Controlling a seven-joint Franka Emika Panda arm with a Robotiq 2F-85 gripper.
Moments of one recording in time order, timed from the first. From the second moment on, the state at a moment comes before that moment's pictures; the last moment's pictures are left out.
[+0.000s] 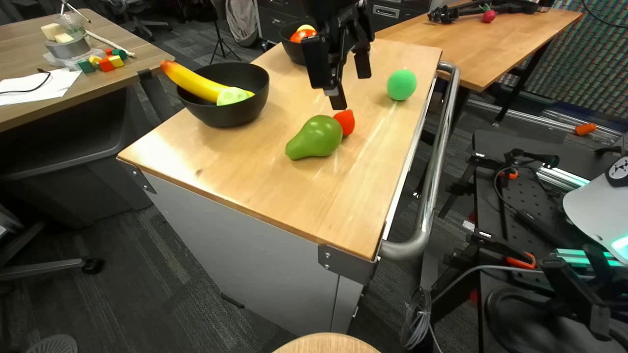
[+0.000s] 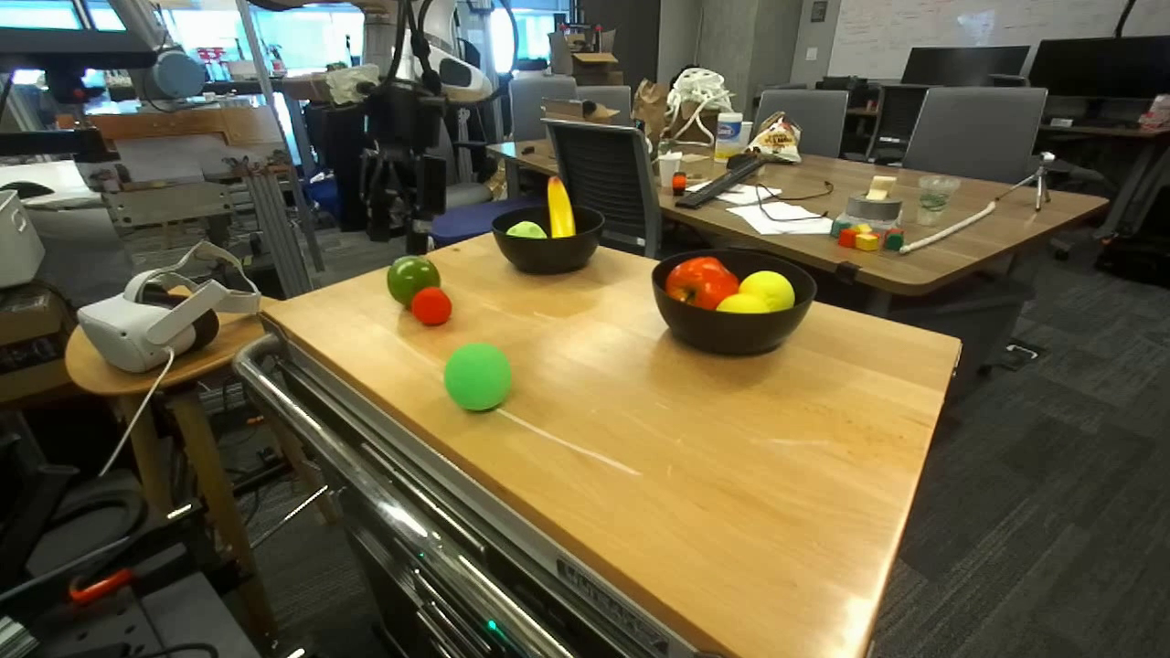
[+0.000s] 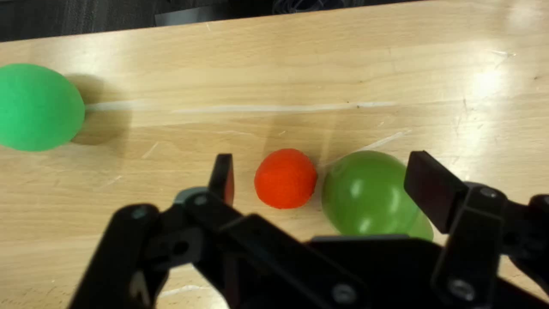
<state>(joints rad) 0.14 0.12 0.08 -2.05 -0.01 1.87 0.32</state>
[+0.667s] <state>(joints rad) 0.14 0.12 0.13 -2.05 0.04 1.81 0.07</state>
